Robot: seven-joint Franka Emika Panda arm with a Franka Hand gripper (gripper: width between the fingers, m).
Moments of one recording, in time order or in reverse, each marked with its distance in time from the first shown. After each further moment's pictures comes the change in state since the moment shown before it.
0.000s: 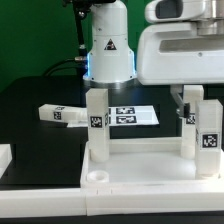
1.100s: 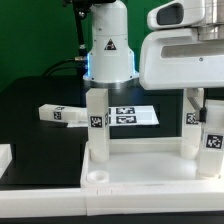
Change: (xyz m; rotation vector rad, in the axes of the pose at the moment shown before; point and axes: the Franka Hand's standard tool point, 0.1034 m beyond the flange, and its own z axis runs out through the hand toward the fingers) arm -0.002 0.012 0.004 0.005 0.018 0.241
